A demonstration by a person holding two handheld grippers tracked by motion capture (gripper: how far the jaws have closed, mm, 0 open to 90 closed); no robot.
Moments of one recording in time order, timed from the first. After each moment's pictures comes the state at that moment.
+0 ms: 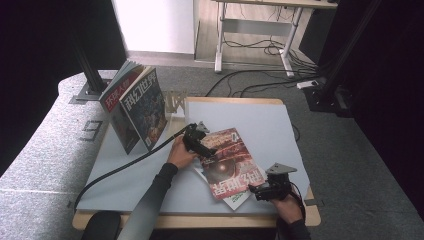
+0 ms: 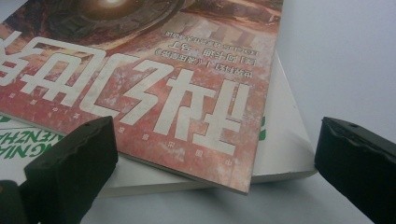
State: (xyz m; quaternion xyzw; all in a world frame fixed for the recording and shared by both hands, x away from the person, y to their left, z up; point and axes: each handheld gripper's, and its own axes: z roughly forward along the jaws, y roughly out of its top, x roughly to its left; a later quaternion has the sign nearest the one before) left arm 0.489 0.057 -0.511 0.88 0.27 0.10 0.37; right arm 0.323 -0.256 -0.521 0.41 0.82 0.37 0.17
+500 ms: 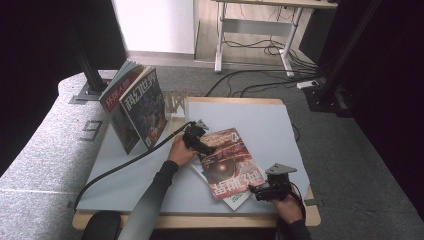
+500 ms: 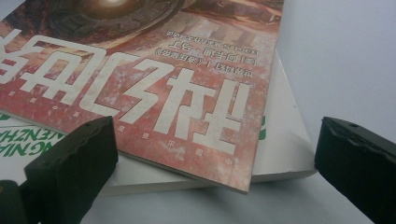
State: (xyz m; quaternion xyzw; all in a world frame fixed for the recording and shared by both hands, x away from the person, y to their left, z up) left arm 0.498 0.058 -0.512 0.88 0.29 0.07 0.36; right arm 0.323 -0.255 -0.522 0.40 0.82 0.37 0.17
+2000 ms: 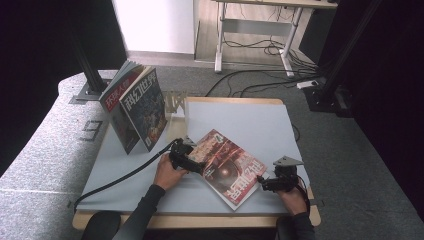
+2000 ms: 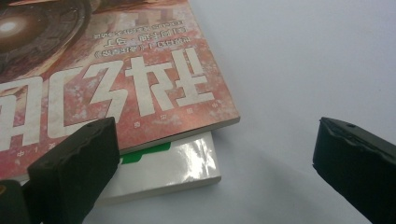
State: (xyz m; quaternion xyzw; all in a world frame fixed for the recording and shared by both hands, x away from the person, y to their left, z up) left arm 0.416 0.094 -0.509 0.87 0.35 0.09 0.34; right arm 0.348 -0.280 -0.520 0.44 0.80 0.36 0.21
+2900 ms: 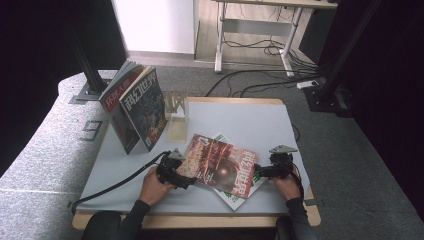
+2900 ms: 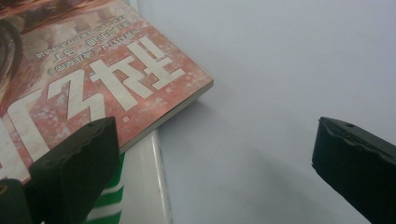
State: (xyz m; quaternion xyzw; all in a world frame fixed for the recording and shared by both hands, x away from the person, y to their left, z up) left arm 0.367 0.128 -0.512 0.87 0.33 0.05 0.36; right arm 0.391 -0.272 -0.519 0.46 0.79 0.34 0.22
